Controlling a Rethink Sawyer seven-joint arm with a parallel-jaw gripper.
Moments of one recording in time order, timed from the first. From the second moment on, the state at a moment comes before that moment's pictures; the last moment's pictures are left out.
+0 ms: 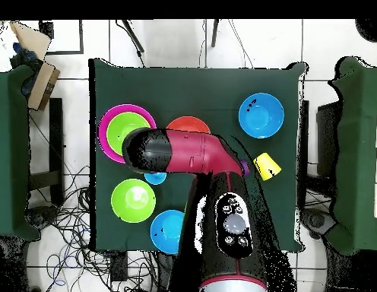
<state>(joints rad) -0.16 -0.77 0.06 1.66 -0.03 0.61 1.64</state>
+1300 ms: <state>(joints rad) -0.11 -0.75 0.02 1.66 -0.03 0.54 1.64</state>
